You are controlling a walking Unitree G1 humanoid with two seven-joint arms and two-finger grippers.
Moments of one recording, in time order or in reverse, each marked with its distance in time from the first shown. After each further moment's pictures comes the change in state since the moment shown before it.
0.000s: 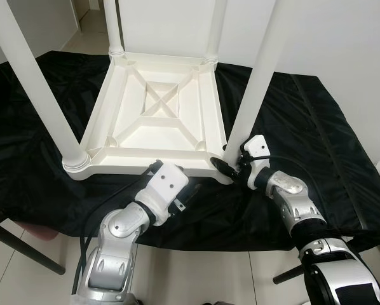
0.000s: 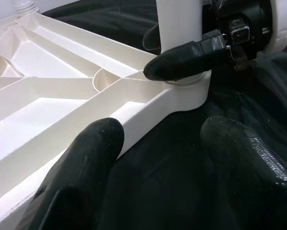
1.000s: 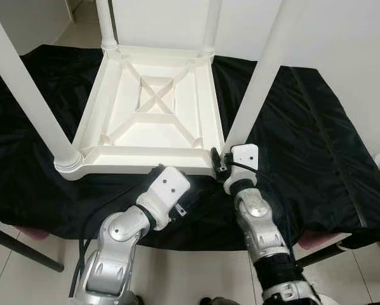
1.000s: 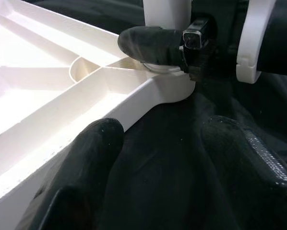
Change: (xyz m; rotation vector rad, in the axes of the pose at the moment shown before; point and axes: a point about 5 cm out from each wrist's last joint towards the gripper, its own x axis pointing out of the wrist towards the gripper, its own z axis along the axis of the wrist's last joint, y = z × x) left arm -0.003 -0.006 -0.001 -0.002 0.010 -0.033; right arm 0.008 0.061 0.015 0.142 -0.114 -0.642
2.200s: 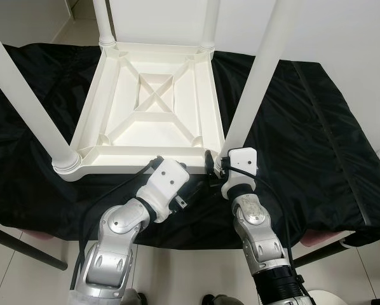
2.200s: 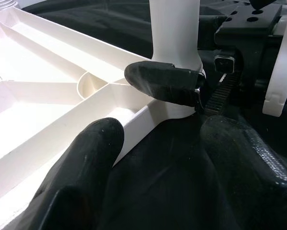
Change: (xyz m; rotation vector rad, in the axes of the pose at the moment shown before) left arm 0.004 0.007 0.009 -0.010 -0.046 0.006; right arm -0.012 0.005 0.007 -0.025 0.007 0.006
